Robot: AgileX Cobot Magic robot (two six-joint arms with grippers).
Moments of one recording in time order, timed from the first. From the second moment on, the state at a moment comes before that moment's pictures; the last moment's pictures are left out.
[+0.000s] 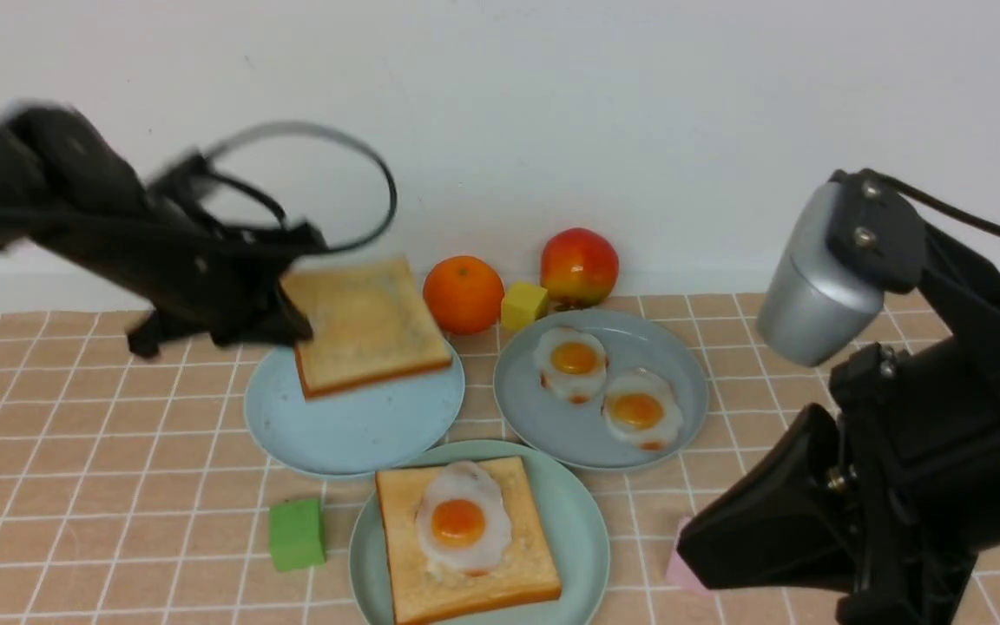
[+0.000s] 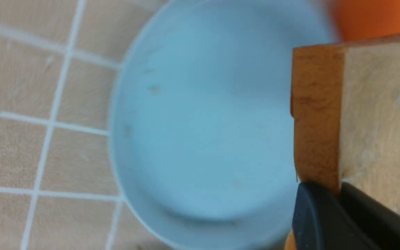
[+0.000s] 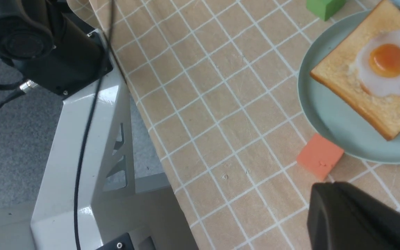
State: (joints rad) right arm 0.57 1.16 -1.09 0.64 1.06 -0.60; left arm -0.10 1.74 -1.33 -0.52 0.70 -0.12
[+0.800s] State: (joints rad) right arm 0.57 1.16 -1.09 0.65 1.07 -0.59; left arm -0.35 1.66 -0.89 -0.66 0.42 -0.06
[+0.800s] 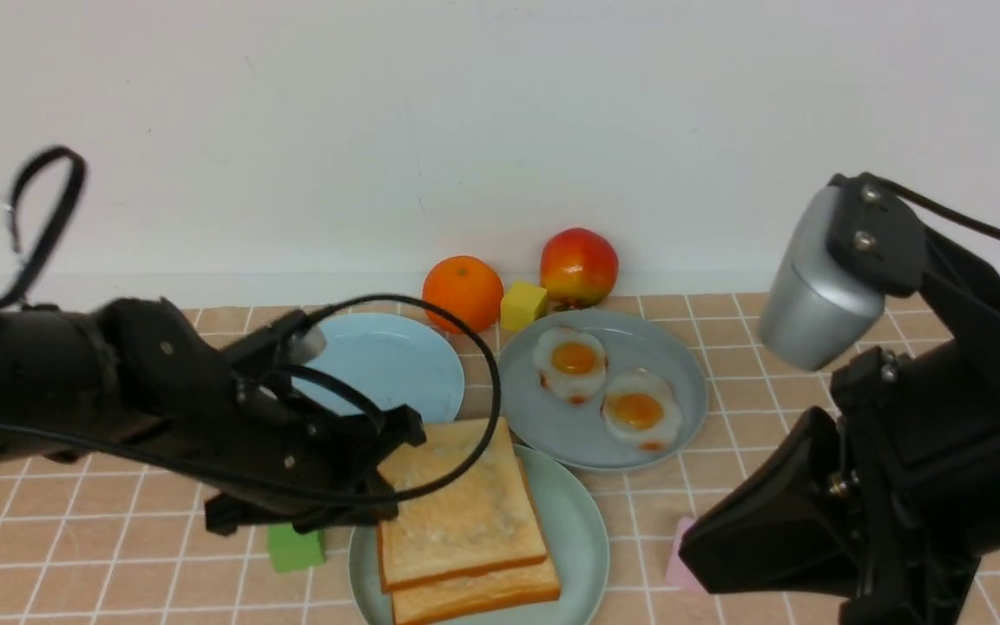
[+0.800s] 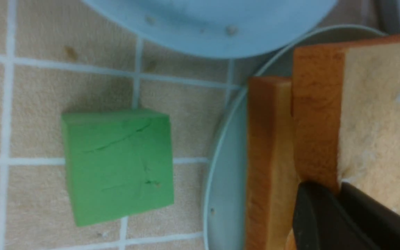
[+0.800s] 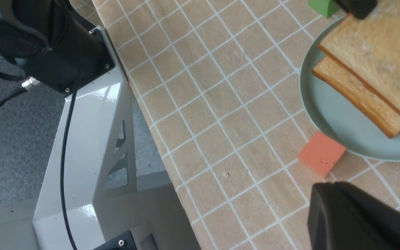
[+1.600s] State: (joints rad) right arm 0.57 1.03 -1.04 0.39 1.00 -0.22; left arm -0.35 1.39 -0.89 -0.56 0.60 -0.04
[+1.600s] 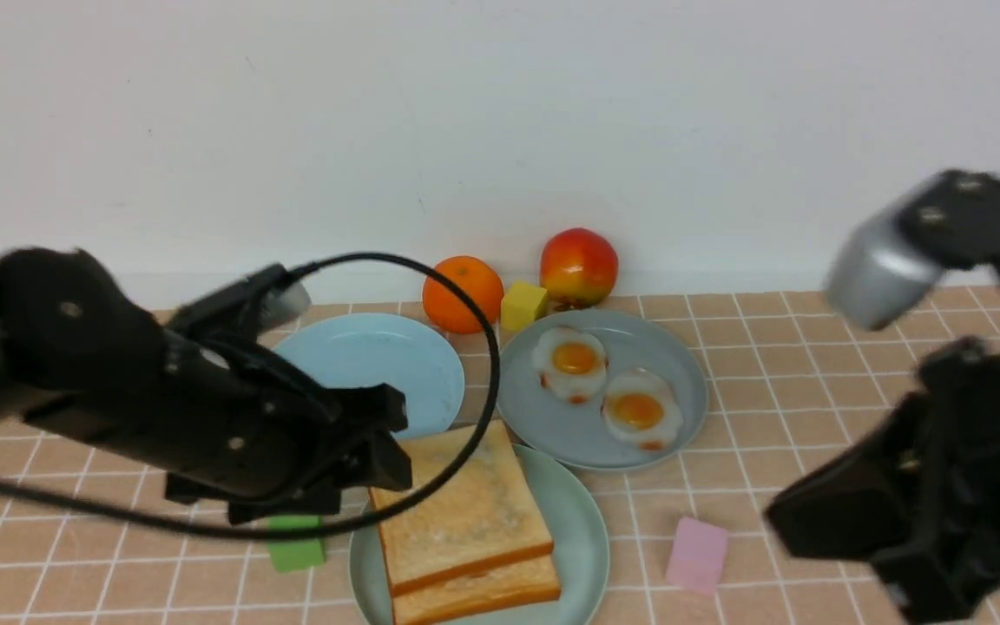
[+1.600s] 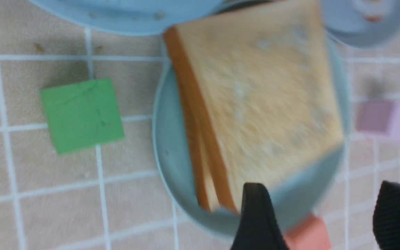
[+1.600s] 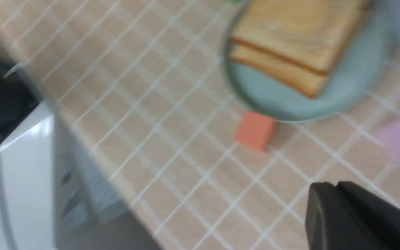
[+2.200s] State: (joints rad) right arm 0.57 0.30 -0.47 0.30 0.61 -0.15; left arm -0.35 0.67 -0.83 -0.53 1.05 -0.09
